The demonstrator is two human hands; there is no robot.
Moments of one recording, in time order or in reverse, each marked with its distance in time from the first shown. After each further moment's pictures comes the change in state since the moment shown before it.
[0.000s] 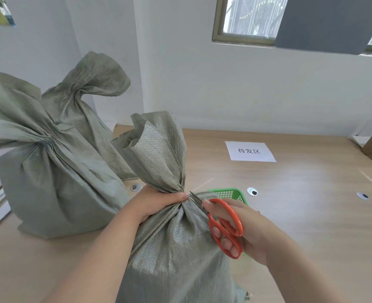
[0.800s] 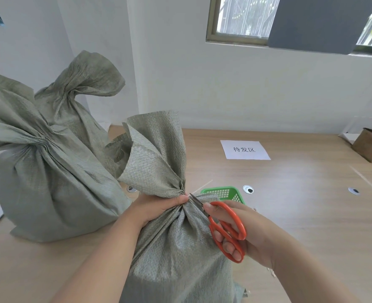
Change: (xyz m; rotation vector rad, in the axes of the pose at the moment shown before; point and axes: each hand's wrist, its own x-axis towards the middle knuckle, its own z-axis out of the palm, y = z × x) left_hand -0.016 0.003 0.003 0.027 0.009 -0.107; right_hand -0.006 0.006 -0.002 -0.040 0.016 0.014
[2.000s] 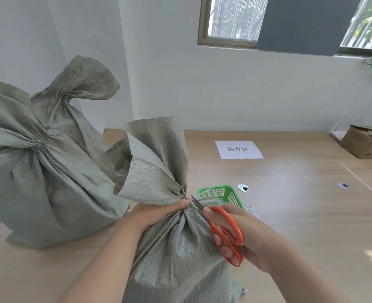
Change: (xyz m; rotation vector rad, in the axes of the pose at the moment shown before) left_hand -0.030 0.012 0.004 0.033 -0.070 -0.149; right_hand -0.019 0.011 0.010 0.009 0.062 -0.004
